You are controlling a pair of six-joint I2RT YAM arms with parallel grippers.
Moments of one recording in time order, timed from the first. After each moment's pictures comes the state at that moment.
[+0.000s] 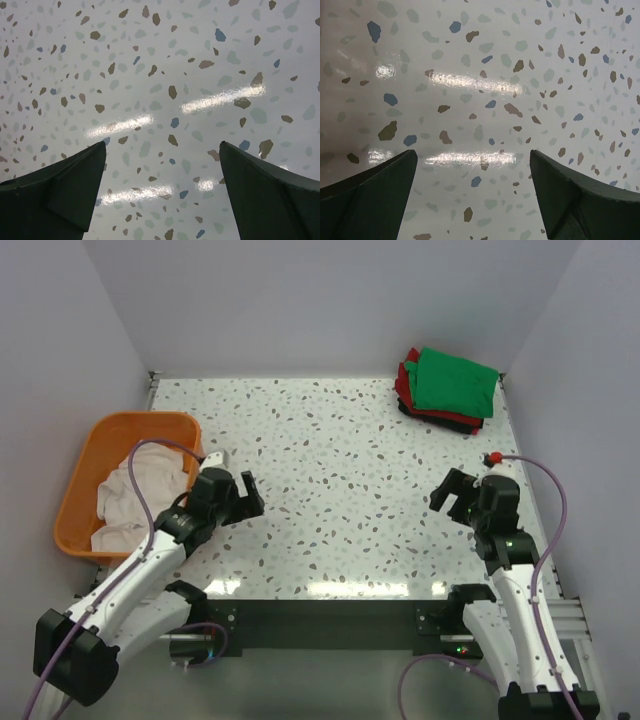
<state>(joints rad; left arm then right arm) -0.44 0.89 0.62 -0.49 -0.19 -0.62 0.02 0.64 0.61 -0.58 0.04 0.41</state>
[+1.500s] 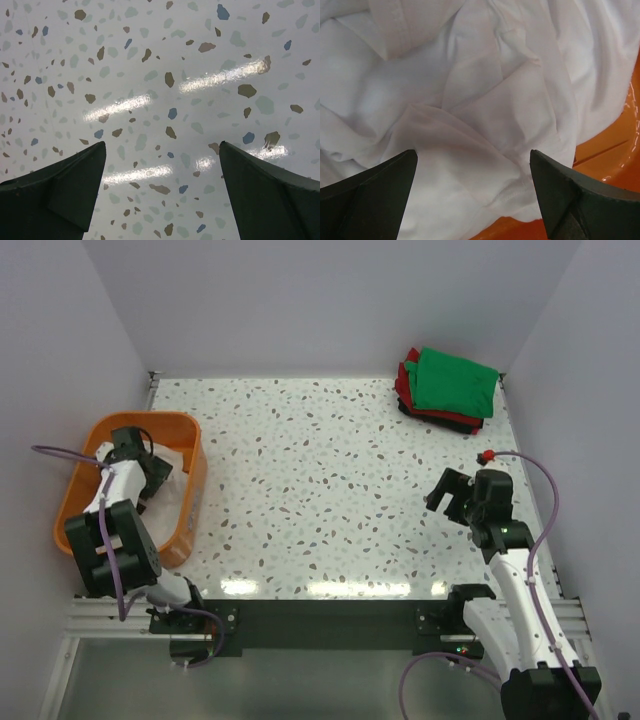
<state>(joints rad) 0.38 1.49 0.97 -0.54 -0.29 -0.72 0.03 0.75 0.62 -0.57 0.01 0.42</state>
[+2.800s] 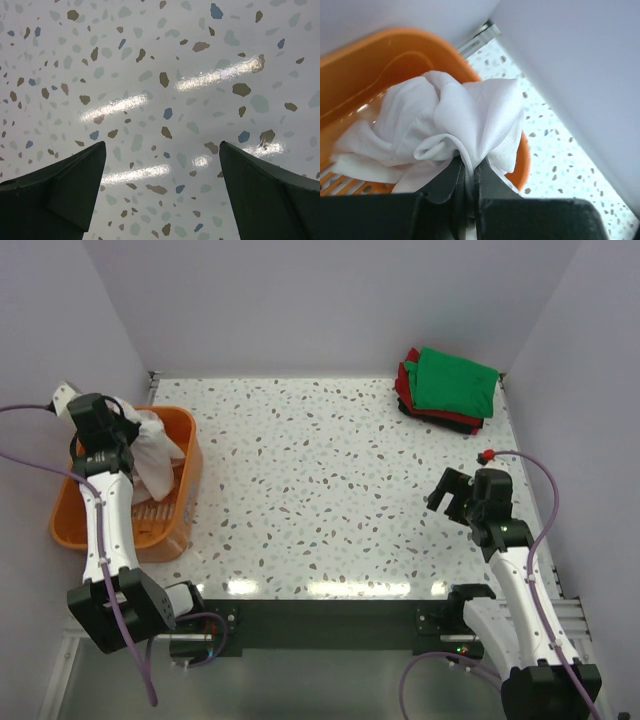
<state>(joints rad) 0.37 1.22 1.13 -0.37 -0.15 -0.61 0.02 0.76 0.62 -0.58 0.03 0.42</state>
